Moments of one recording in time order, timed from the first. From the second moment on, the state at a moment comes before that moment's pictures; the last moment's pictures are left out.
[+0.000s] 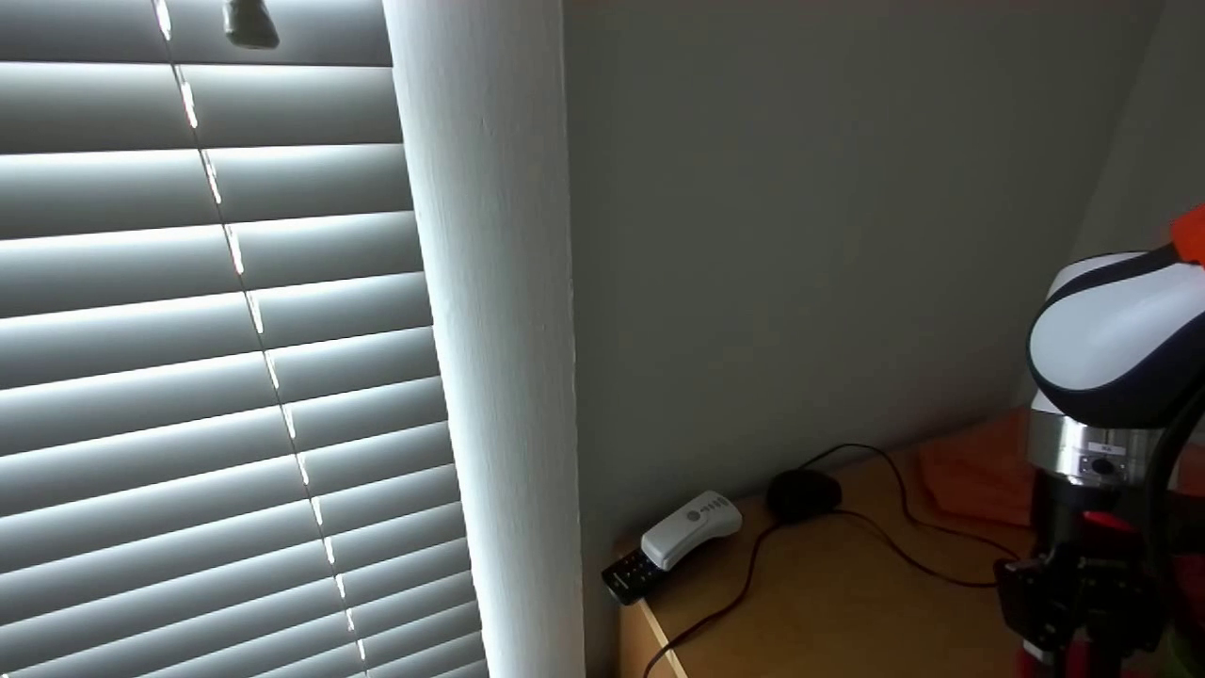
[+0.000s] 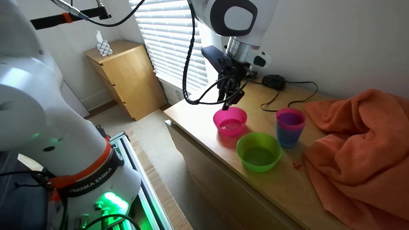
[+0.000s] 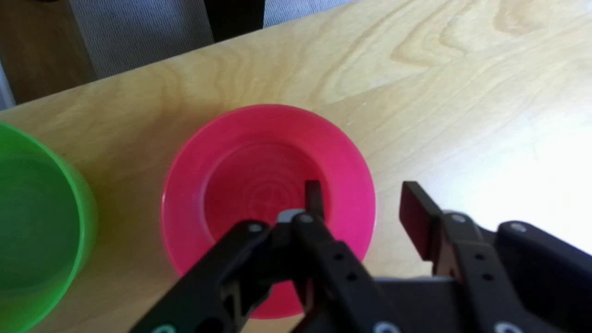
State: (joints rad) arm -0.06 0.17 -0.04 -2.37 0.22 2.17 -0.02
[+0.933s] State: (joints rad) arm -0.16 -0.23 -0.13 -2.50 -0.04 2.05 0.04
